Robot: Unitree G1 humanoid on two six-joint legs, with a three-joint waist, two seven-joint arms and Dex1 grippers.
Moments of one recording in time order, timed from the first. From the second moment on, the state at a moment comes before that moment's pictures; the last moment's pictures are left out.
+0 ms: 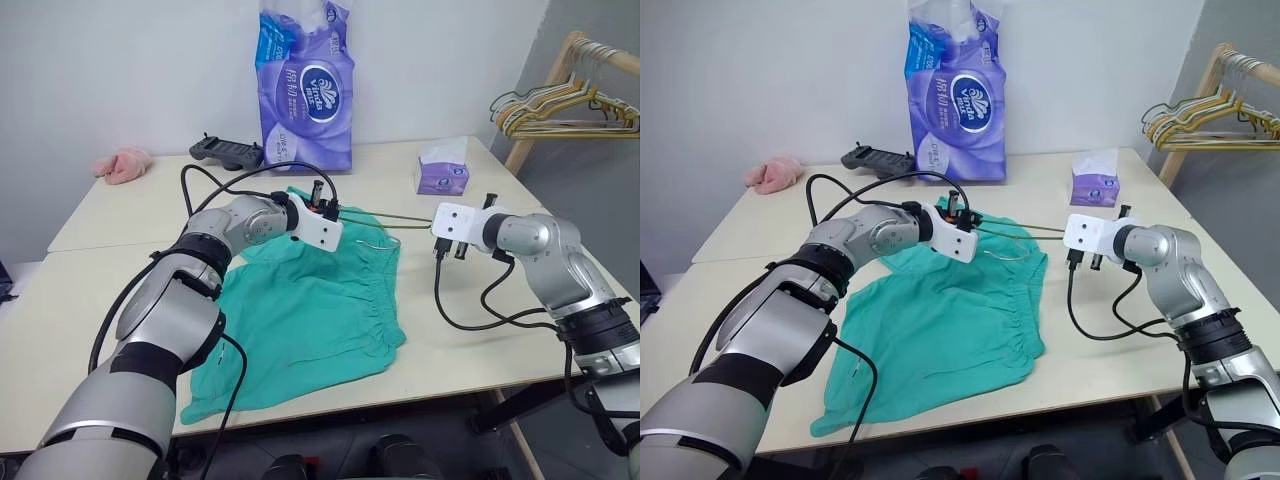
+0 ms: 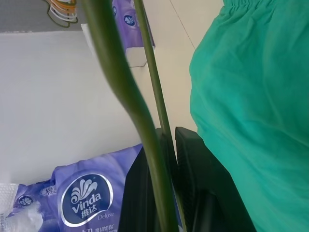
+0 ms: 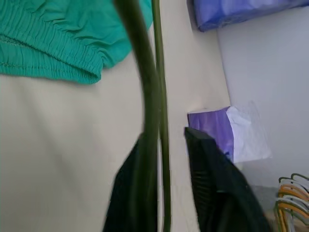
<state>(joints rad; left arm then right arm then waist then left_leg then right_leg) -1.21 0.45 -0.58 1.18 0.76 -0.75 -0.25 -0.68 -0.73 0.29 0.13 -0.41 0.20 0.79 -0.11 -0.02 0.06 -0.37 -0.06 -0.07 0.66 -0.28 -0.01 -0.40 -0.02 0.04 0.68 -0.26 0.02</state>
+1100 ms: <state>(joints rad) -1.21 0.54 -0.50 1.14 0.59 -0.82 -0.47 -0.59 -0.78 0.27 0.11 -0.43 0.16 0.79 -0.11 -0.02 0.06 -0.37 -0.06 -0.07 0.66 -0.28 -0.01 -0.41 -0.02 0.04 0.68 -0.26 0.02</state>
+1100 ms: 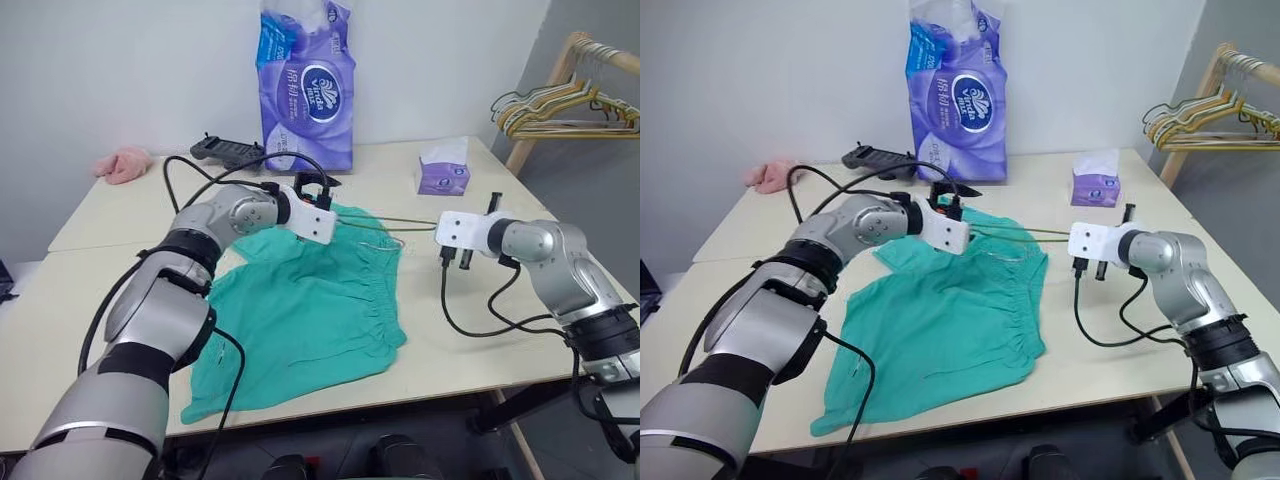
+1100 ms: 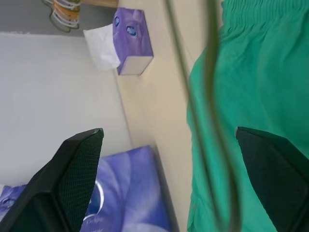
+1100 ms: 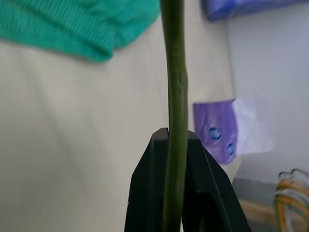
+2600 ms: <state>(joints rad) -0.15 0.65 -0.01 -0.25 -0.48 0.36 -1.05 0.00 -1.21 -0.07 -0.11 0.81 1.49 1.40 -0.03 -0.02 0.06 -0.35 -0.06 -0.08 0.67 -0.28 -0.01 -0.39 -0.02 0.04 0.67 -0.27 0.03</state>
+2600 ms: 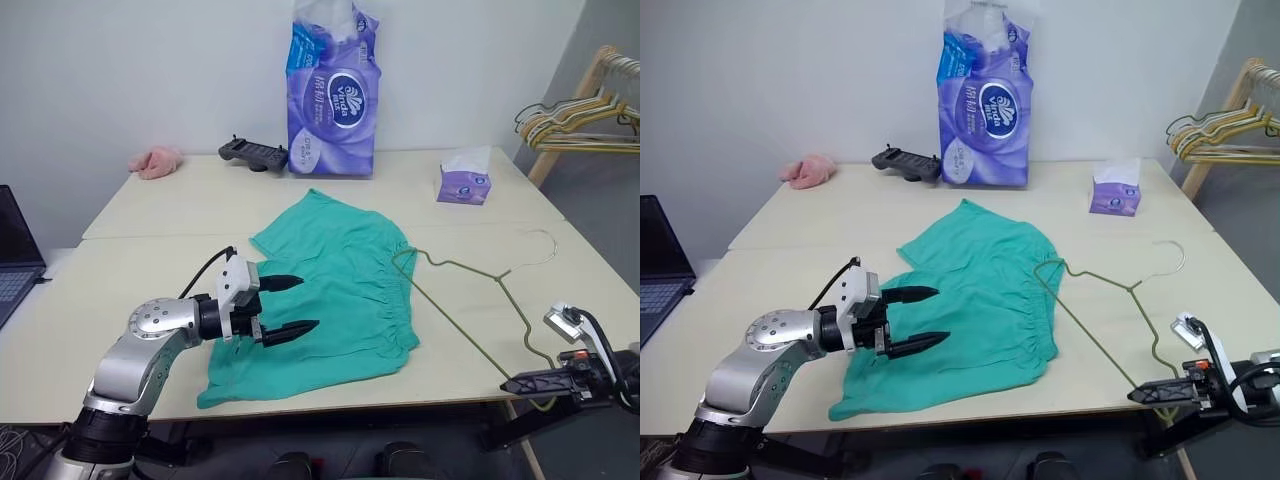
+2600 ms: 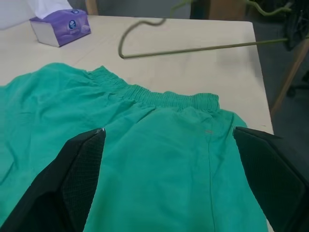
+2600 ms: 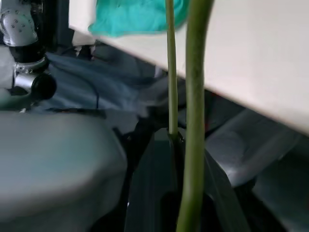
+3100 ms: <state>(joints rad) -0.09 0.66 0.01 -0.30 -0.49 0.38 -1.02 -0.06 -1.24 0.08 0.07 0.79 1.34 1.43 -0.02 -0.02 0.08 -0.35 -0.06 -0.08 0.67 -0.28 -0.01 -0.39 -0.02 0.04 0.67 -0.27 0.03</state>
